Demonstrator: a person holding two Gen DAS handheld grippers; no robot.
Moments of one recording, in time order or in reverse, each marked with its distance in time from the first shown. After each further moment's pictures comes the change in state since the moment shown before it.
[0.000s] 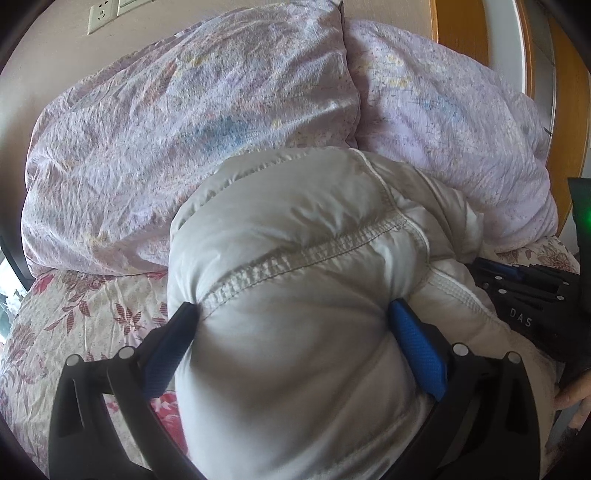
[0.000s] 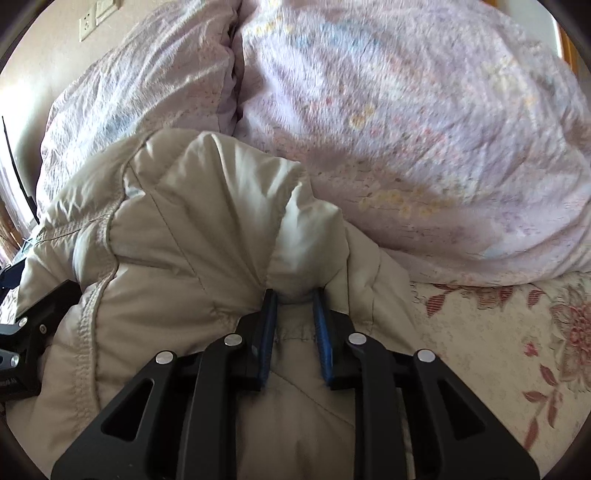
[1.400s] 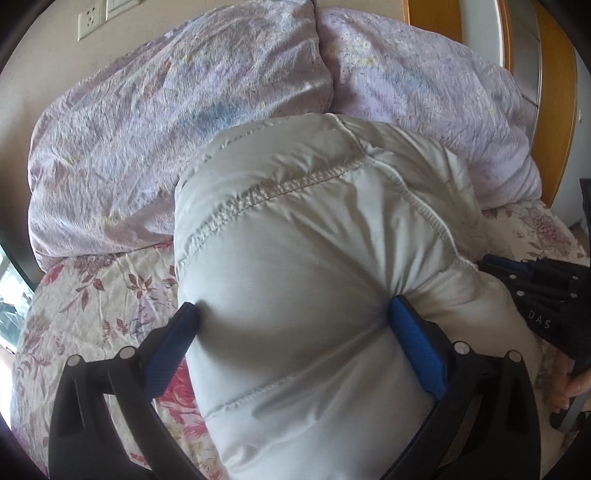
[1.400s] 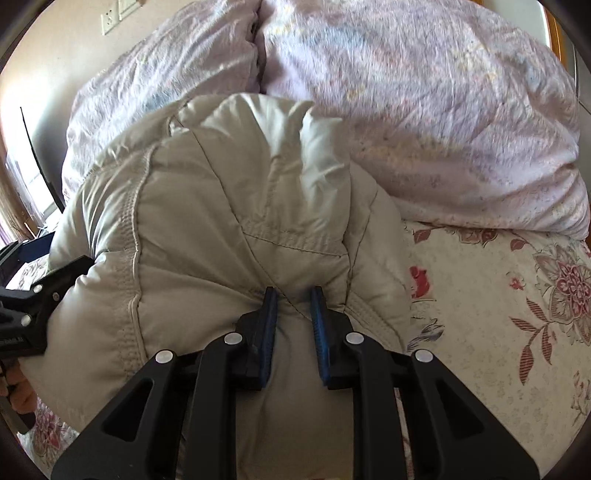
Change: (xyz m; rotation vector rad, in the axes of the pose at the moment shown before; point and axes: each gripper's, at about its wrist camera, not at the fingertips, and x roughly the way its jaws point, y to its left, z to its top) left arm -0.033 -0.013 -0.027 0.084 0.066 0.012; right arm -0.052 -0.003 -0.043 -0.004 0.050 0.060
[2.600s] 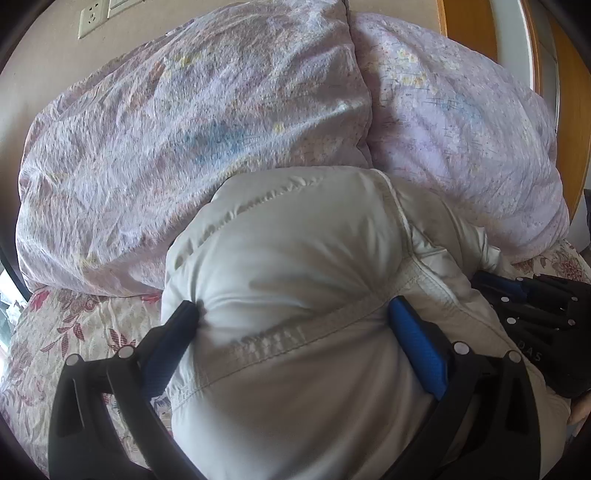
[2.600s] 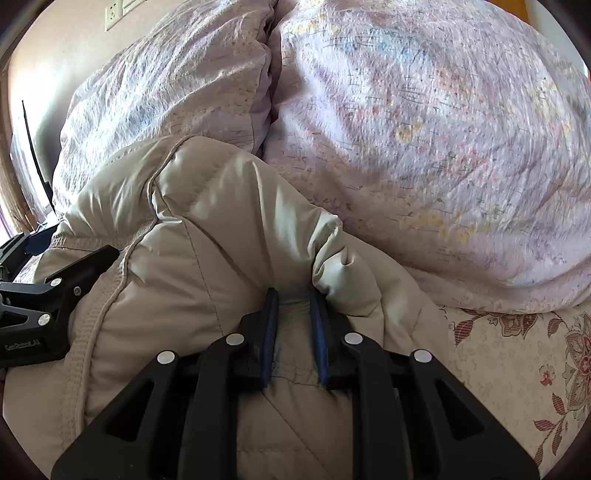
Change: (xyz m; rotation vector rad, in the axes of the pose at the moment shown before) left arm 0.061 0.025 0.043 -0.068 -0.080 0.028; right arm 0.057 0.007 0.057 -0.074 -0.063 0.026
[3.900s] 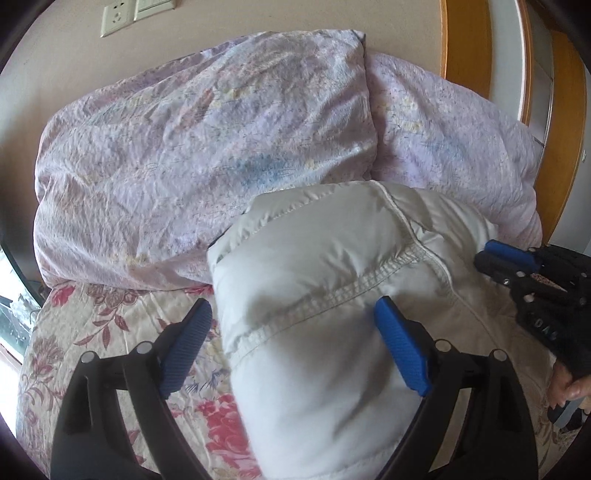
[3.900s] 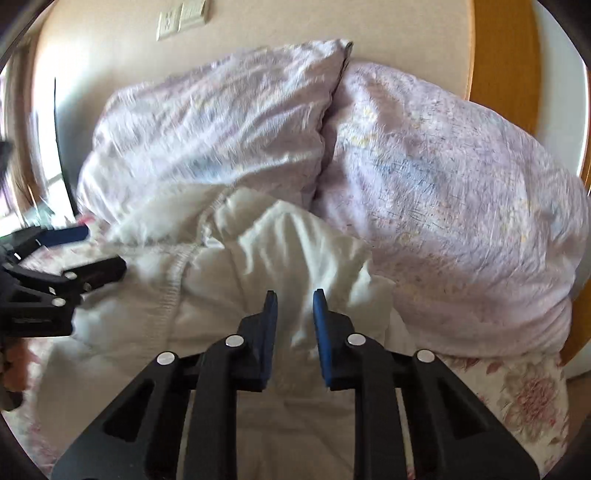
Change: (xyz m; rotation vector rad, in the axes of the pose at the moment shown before) left arm -0.068 0.031 0.017 -0.020 0.020 -0.052; right arm -0.078 0.056 0.030 -0.165 -0.083 -0.080
